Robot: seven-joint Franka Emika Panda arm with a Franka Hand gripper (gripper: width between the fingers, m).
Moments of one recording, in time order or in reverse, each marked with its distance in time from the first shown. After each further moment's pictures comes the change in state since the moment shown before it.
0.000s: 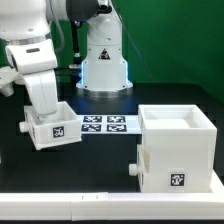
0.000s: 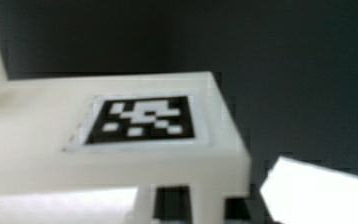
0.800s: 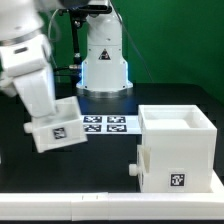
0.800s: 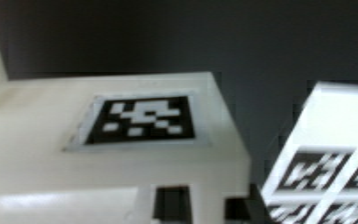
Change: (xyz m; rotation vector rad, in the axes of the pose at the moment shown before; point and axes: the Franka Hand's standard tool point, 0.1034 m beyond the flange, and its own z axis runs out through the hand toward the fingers) arm 0.049 0.045 -0.008 -0.041 0.089 0.302
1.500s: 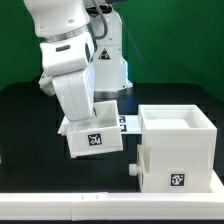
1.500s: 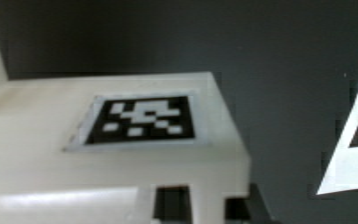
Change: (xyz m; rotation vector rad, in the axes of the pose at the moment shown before) arm 0.030 0.026 0.003 -0.060 -0.001 0.050
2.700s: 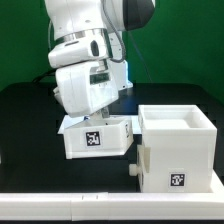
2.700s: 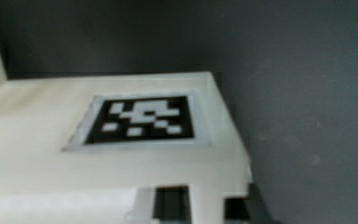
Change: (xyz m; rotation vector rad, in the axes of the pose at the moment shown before) arm 0.022 0.043 0.013 -0.364 0.021 0.169
